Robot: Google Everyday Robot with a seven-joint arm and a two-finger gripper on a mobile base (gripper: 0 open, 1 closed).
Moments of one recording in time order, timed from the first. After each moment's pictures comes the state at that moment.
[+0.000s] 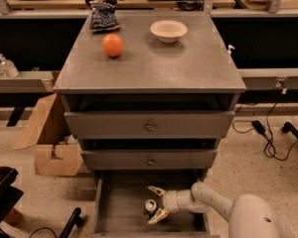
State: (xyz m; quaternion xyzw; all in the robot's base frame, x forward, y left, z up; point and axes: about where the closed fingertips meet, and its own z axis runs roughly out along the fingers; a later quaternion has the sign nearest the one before) arm 0.539 -0.019 0.190 -0.61 0.58 0.34 0.42
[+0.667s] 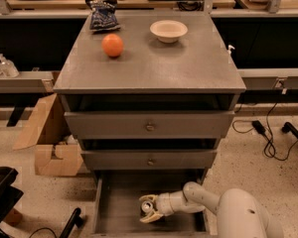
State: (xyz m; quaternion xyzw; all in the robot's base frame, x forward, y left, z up) arm 0.521 0.013 0.170 -0.61 0.58 0.39 0.37
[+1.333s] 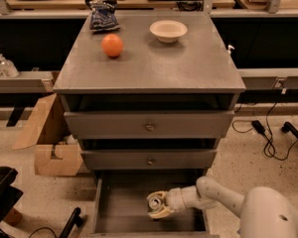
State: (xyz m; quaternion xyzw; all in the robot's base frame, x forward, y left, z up) arm 0.506 -0.017 0.250 -0.58 0.58 0.43 0.37
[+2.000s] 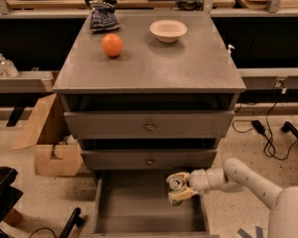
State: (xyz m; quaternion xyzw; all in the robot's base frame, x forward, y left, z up) arm 0.527 -0.104 0.381 -0.54 0.59 0.46 0.38
